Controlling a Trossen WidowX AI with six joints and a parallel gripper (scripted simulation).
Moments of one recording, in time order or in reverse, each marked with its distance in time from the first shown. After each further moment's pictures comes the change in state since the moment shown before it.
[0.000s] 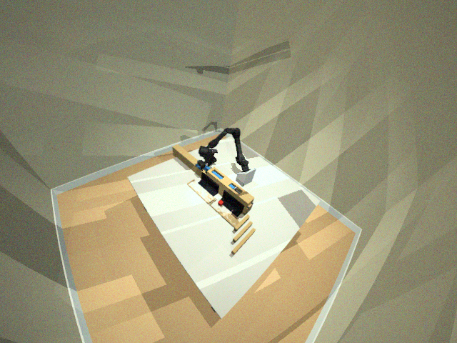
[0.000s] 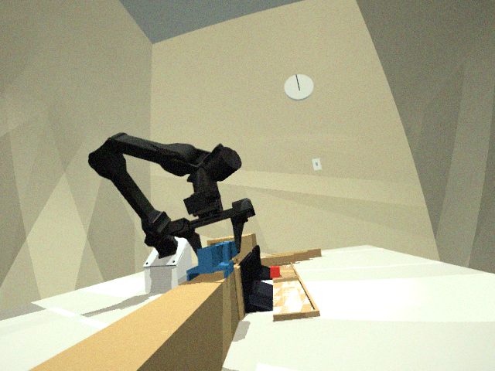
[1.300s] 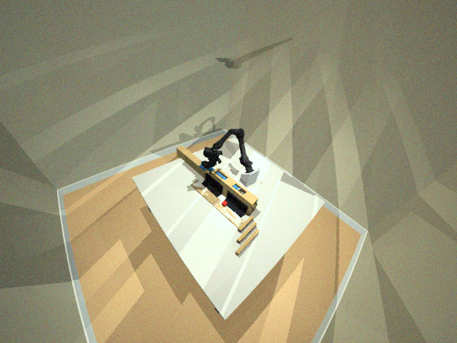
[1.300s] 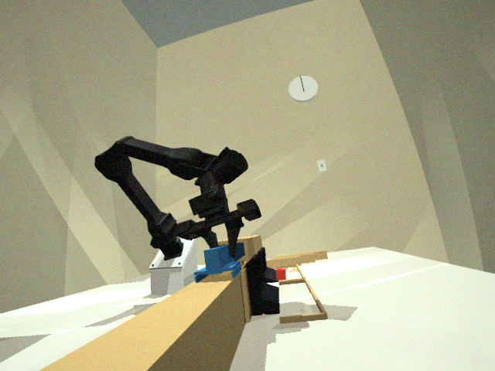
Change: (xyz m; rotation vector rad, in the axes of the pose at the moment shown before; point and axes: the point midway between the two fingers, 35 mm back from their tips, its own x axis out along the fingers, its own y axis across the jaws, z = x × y) arm 0.000 -0.001 -0.005 0.048 -0.054 -0.011
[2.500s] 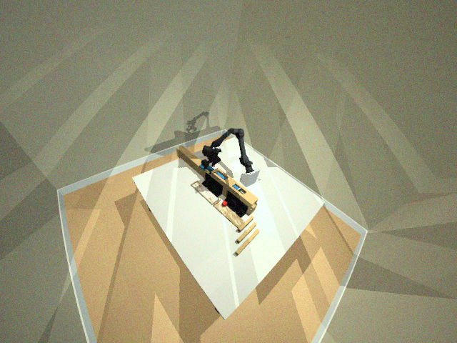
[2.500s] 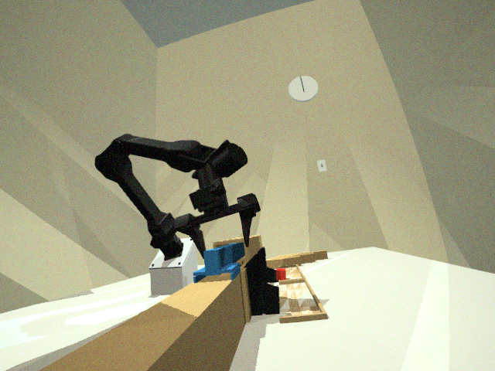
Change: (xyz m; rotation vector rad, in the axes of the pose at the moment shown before) arm -0.013 0.005 0.009 -0.046 0.055 0.012
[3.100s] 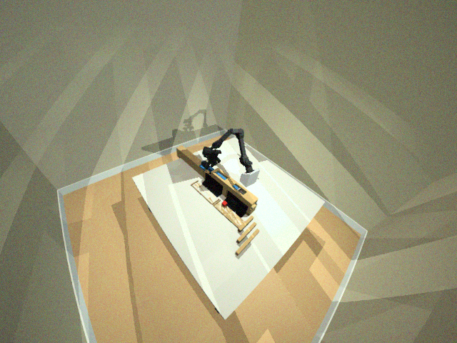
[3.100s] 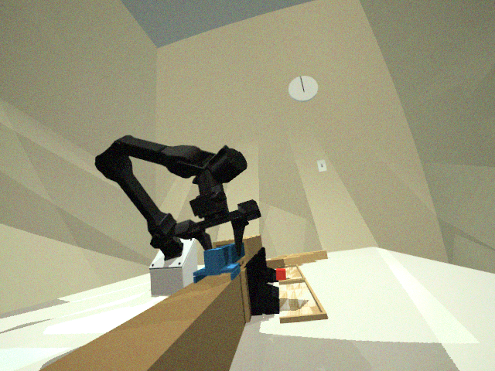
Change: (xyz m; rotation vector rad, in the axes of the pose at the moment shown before) arm 0.013 -0.003 -0.003 -0.004 -0.001 0.000
